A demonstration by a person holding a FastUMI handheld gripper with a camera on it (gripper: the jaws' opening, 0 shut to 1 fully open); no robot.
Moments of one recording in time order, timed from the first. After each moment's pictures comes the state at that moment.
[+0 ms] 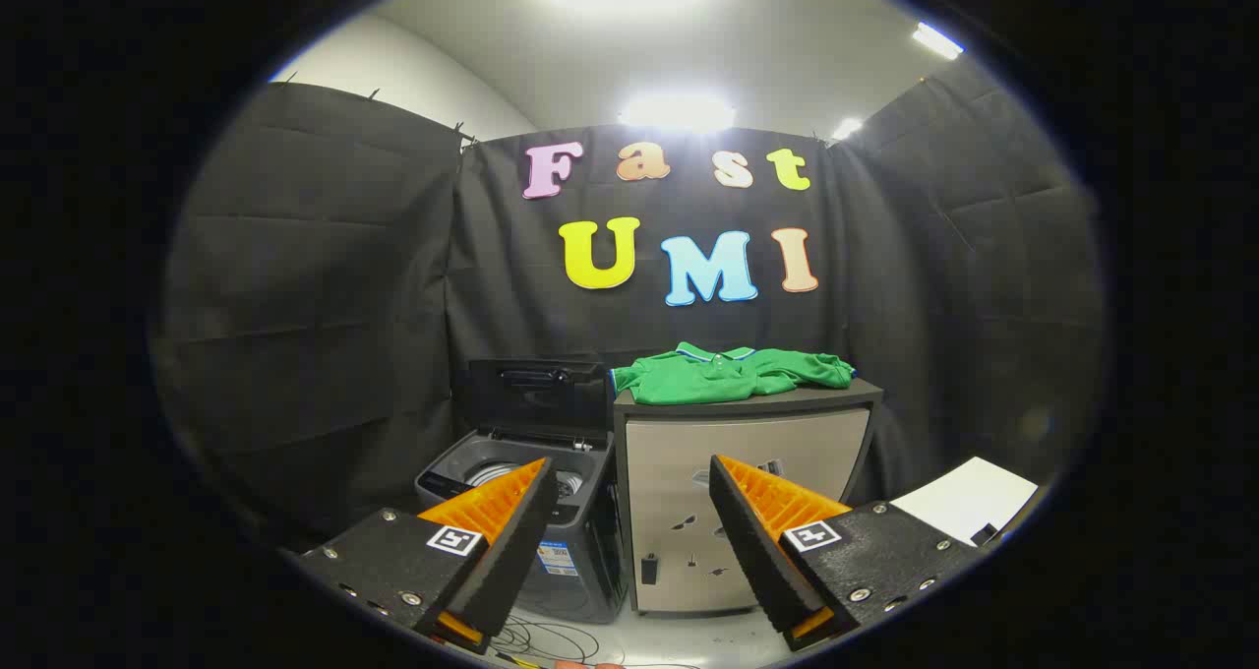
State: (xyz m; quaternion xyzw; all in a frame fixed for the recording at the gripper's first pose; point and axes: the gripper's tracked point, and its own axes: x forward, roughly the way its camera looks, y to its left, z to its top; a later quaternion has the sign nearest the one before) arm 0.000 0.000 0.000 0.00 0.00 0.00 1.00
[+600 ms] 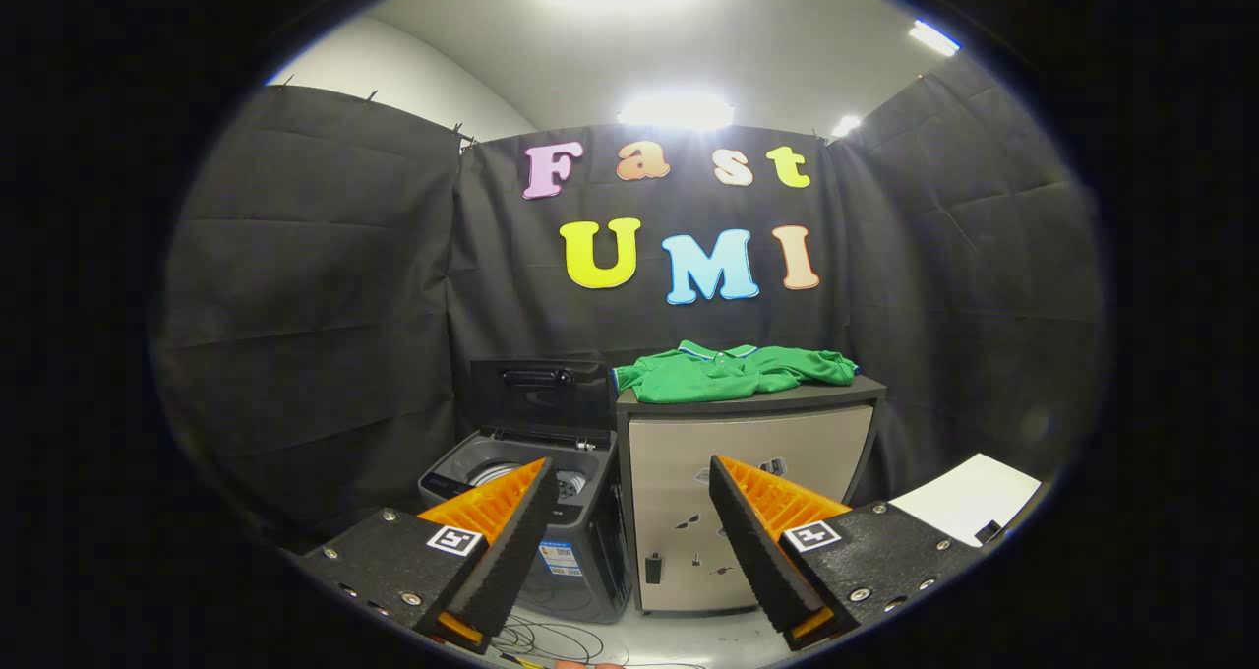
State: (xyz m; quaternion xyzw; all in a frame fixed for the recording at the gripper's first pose) arm 0.001 0.002 -0.002 0.00 0.00 0.00 1.00
